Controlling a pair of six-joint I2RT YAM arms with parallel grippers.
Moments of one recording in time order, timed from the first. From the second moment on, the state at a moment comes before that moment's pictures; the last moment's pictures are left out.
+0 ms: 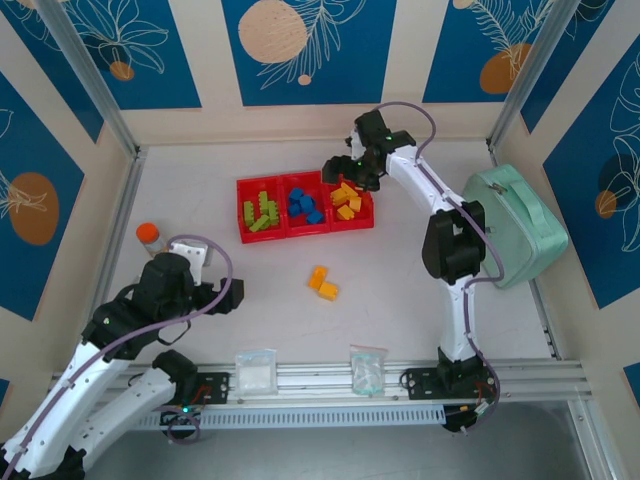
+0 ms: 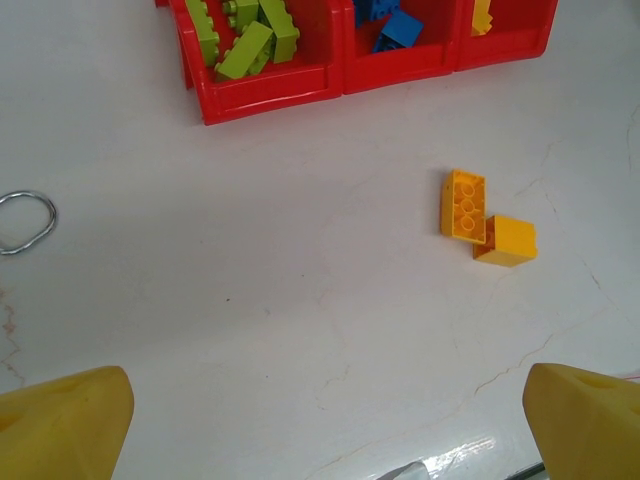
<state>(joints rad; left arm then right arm) -0.57 0.59 0.83 -0.98 -0.05 -0.38 0.37 2.14 2.03 -0.96 -0.31 0.36</state>
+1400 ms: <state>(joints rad) -0.57 0.64 0.82 -0.95 0.12 -0.34 0.84 1.57 0.90 -0.50 -0.19 -0.46</state>
